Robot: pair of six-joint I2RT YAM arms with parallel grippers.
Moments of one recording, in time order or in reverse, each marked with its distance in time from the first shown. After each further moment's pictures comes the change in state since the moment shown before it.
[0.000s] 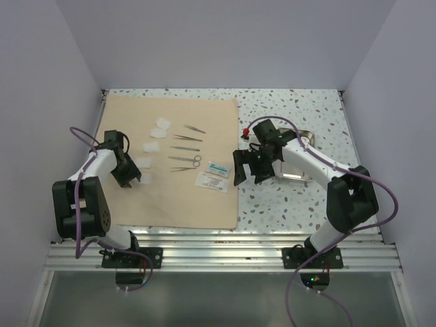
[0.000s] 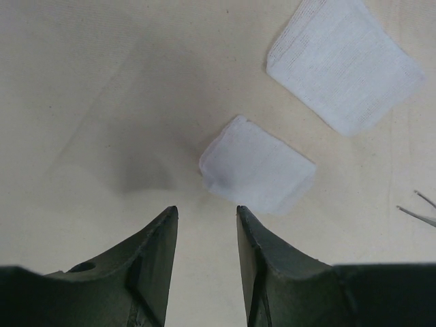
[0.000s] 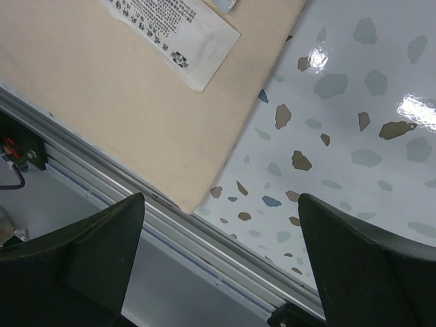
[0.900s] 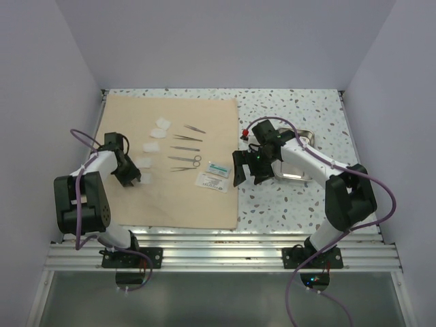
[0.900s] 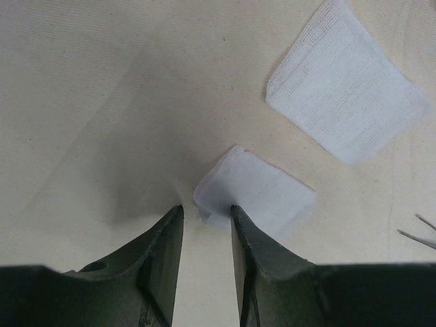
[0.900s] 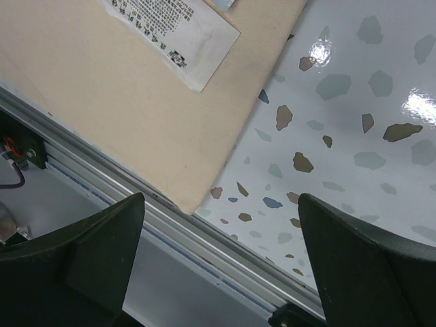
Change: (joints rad) left arm 0.017 0.034 -0.039 0.115 0.024 -0.001; right arm 0.000 0.018 0.000 0.003 -0.009 0.000
